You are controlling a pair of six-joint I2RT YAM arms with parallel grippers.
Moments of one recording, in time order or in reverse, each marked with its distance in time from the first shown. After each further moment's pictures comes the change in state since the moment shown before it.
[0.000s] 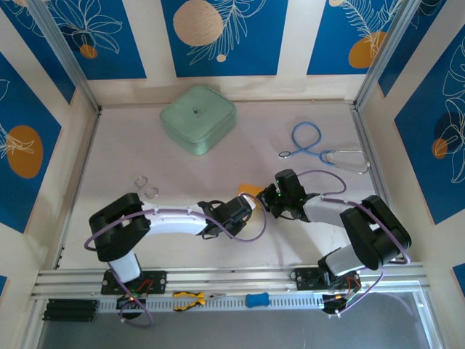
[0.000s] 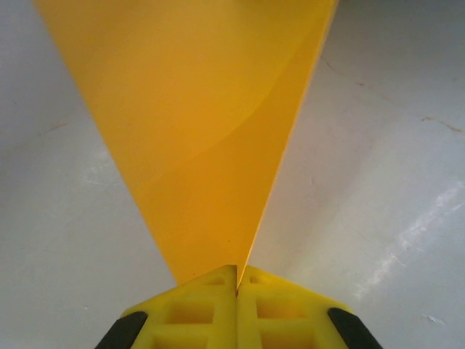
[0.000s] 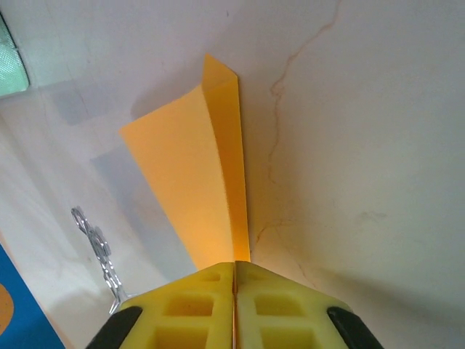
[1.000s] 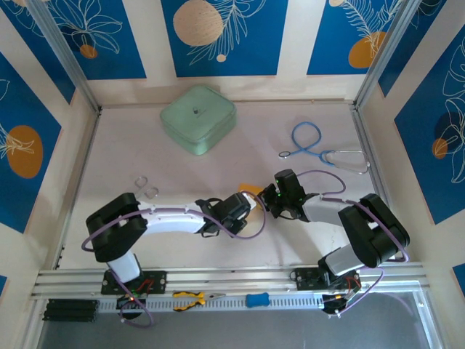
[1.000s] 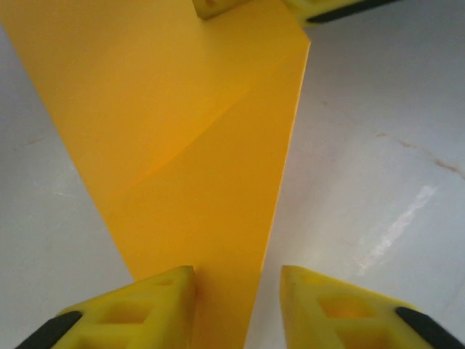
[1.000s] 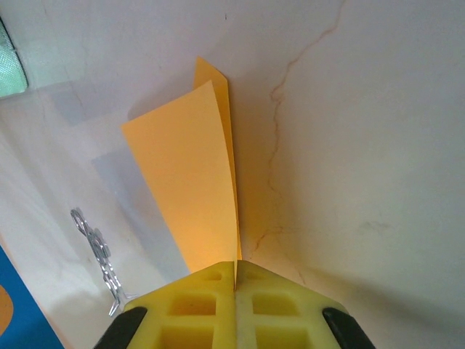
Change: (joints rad) left arm 0.018 -0.016 0.000 0.015 0.078 0.003; right arm 0.003 0.019 -0.001 0.031 0.000 0.010
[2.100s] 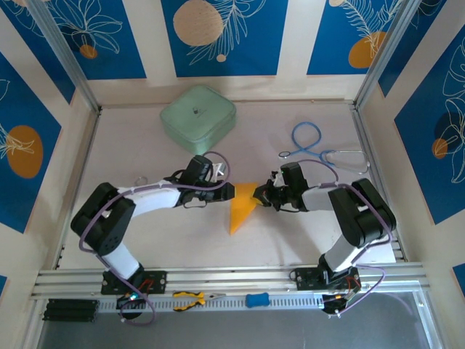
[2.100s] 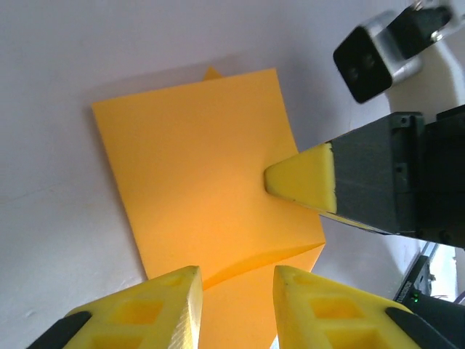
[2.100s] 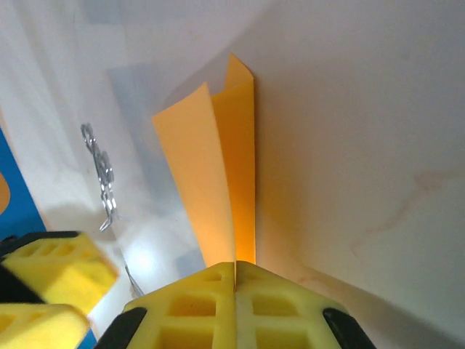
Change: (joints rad) left arm 0.448 -0.061 -0.070 0.267 0.634 -0.469; right arm -0.118 0.151 0.053 0.099 -0.299 -0.299
